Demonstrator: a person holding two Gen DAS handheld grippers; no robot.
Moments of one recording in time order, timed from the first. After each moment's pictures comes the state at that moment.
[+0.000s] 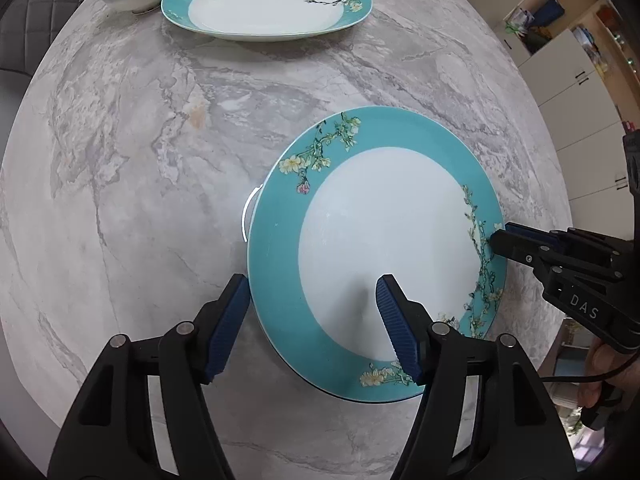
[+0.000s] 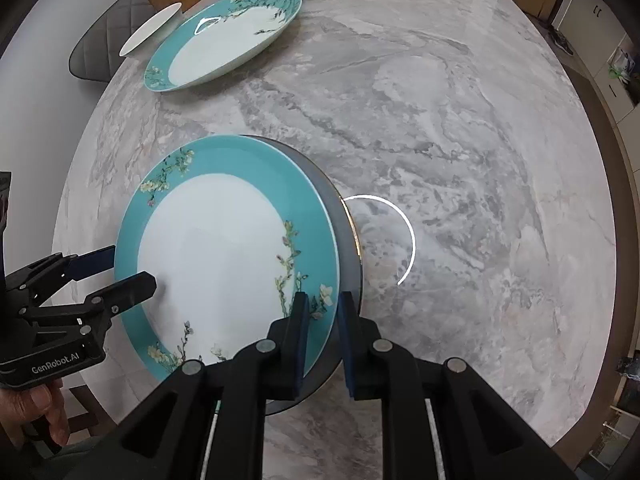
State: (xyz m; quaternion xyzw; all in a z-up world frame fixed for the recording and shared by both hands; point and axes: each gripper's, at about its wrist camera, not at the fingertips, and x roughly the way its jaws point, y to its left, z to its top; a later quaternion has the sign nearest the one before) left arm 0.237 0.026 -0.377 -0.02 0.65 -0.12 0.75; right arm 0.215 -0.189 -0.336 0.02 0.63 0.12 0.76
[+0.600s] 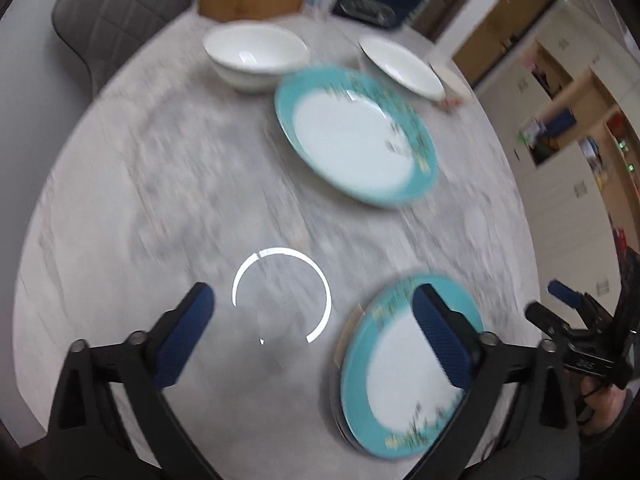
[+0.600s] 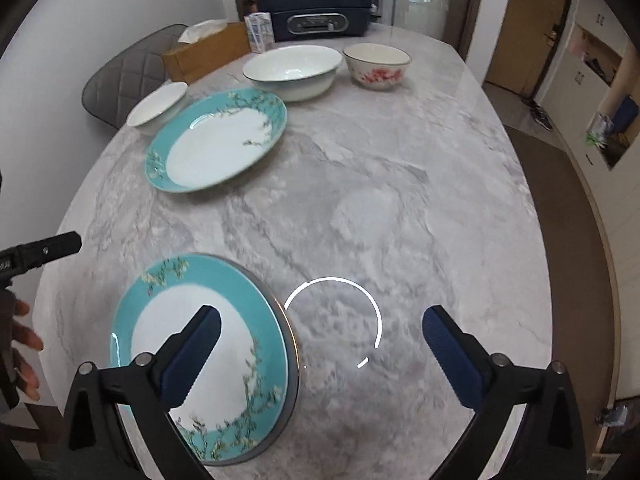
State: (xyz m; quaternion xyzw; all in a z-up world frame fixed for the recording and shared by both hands) left arm 0.288 0.125 -0.316 -0.14 0.53 -0.05 0.83; right arm 0.249 -0.226 -0.272 -0.03 0.51 0.13 0.85
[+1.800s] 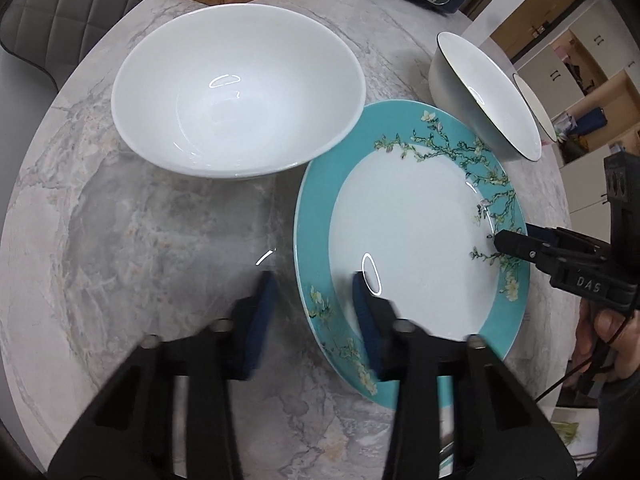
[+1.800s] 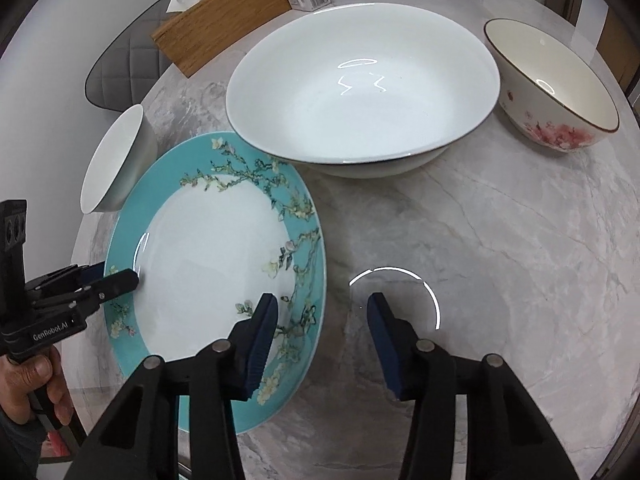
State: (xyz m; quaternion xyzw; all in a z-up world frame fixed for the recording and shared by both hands) left arm 0.480 0.125 -0.397 -0.13 0.61 -0.04 0.78; right arm 0.499 -0.145 -0.341 -0.03 0.59 0.25 0.77
